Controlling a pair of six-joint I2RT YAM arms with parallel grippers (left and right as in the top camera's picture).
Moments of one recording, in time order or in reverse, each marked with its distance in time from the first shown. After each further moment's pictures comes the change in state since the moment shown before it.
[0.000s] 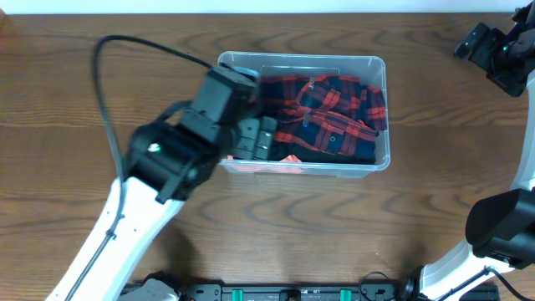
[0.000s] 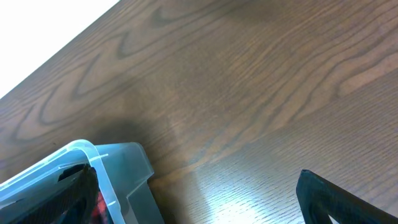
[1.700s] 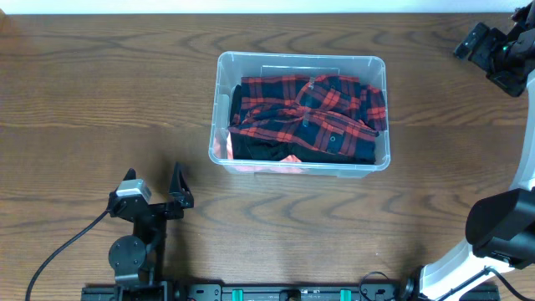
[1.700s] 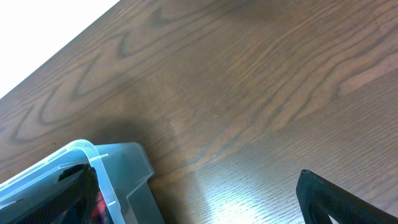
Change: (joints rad) left arm 0.621 -1.317 -1.486 1.027 0.182 0.031; right arm 0.000 0.000 0.000 0.000 0.000 0.000
